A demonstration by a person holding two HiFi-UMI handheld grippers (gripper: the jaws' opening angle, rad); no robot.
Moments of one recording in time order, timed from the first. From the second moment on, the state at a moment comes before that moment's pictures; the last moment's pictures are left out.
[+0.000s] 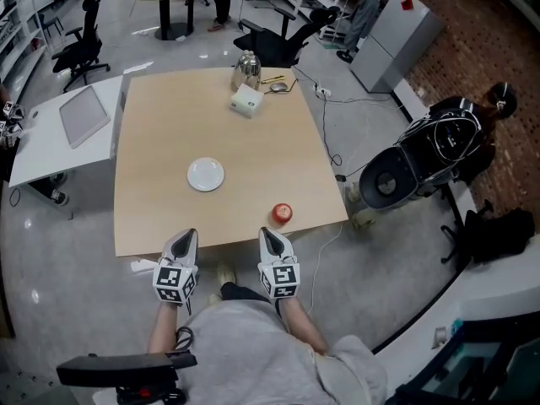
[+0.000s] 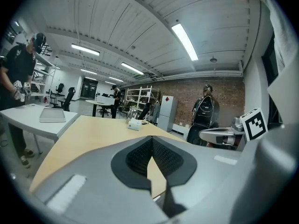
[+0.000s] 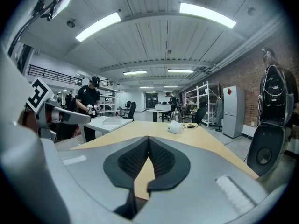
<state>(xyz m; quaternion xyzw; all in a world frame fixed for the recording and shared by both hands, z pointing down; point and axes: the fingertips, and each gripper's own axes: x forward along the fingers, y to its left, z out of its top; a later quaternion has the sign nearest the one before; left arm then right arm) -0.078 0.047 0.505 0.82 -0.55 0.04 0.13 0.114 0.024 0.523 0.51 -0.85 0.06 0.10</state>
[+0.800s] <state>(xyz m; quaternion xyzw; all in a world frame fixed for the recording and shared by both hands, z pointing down) -0.079 0.047 0.510 0.82 -0.55 0.05 0.13 0.109 0.026 0.531 0.50 -0.86 0.07 0.10</state>
